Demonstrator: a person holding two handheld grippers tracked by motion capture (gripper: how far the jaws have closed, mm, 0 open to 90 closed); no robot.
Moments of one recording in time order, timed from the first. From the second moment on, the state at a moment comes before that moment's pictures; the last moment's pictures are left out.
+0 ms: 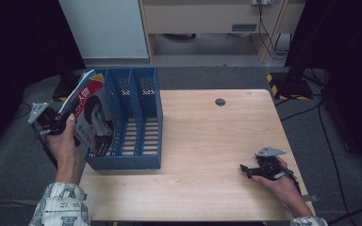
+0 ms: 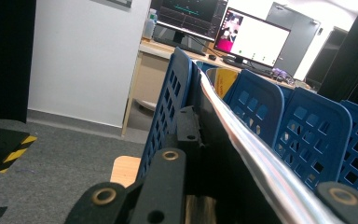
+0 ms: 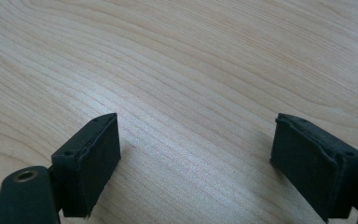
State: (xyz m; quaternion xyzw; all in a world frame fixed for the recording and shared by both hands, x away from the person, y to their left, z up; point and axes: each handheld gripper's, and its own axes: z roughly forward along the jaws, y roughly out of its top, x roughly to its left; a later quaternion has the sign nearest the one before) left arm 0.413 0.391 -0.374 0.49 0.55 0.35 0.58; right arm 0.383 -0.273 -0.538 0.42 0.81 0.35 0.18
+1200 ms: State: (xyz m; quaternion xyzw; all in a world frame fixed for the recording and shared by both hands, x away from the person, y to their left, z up) left arm 0.388 0.377 -0.314 0.56 0.48 0.40 0.55; right arm 0.383 -0.273 -0.538 0.42 0.81 0.35 0.18
